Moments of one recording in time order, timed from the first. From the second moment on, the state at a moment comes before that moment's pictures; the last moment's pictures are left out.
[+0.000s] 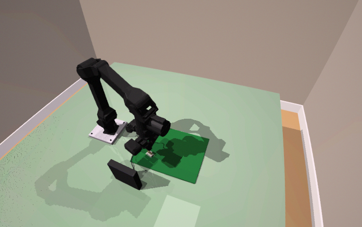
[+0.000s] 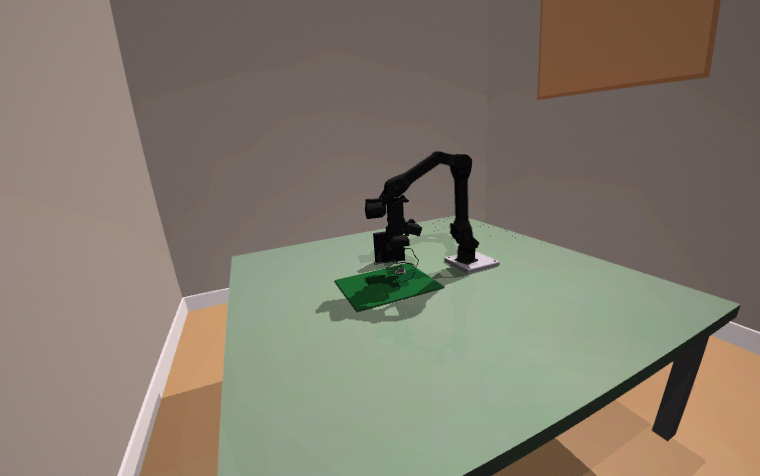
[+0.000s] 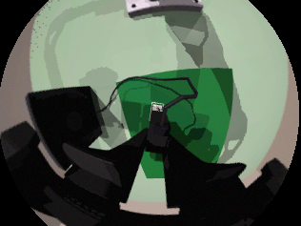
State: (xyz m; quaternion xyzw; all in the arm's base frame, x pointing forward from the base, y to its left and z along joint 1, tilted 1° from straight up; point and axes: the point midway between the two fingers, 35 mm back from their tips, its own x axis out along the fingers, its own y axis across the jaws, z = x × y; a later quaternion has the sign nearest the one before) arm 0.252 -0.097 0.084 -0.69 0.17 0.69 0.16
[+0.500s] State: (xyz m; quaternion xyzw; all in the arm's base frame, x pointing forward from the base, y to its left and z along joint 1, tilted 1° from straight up) arm 0.255 -0.098 0.084 -0.69 0.17 0.69 0.16
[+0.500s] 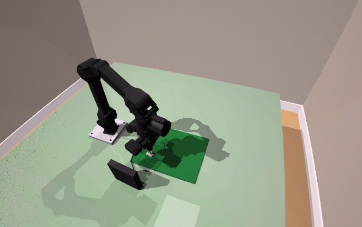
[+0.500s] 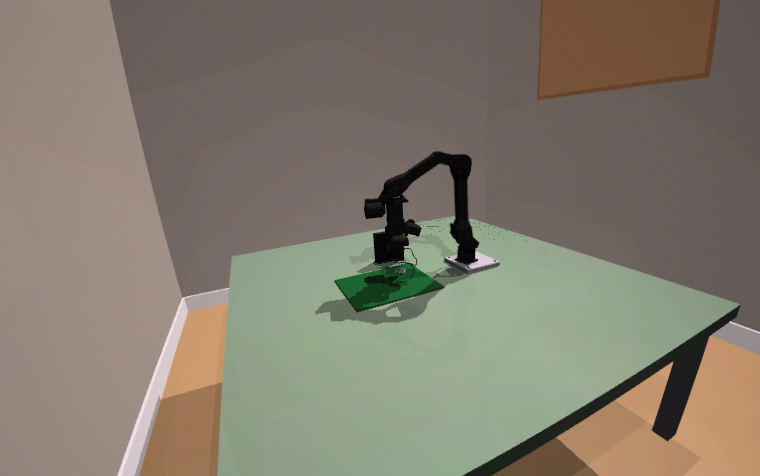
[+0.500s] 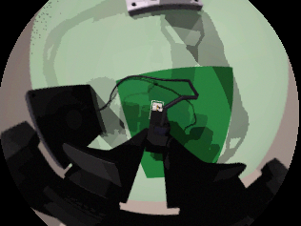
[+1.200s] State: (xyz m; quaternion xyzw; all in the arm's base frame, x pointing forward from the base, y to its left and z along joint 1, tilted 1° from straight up) arm 0.254 -0.098 0.065 -0.69 0.17 0.69 0.16
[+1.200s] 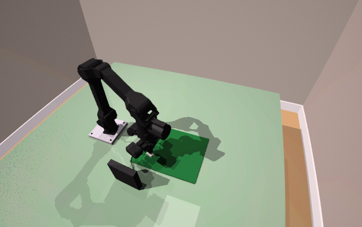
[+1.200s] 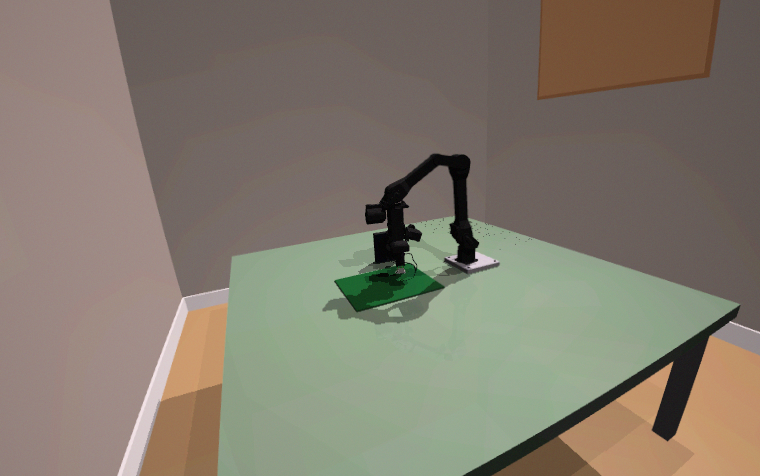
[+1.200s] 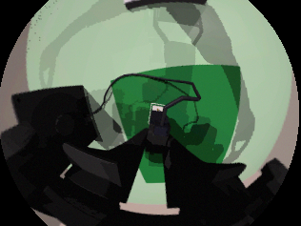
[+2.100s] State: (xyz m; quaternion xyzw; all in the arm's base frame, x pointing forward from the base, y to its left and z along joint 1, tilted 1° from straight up) arm 0.253 -0.098 0.061 -0.69 0.17 0.68 0.16
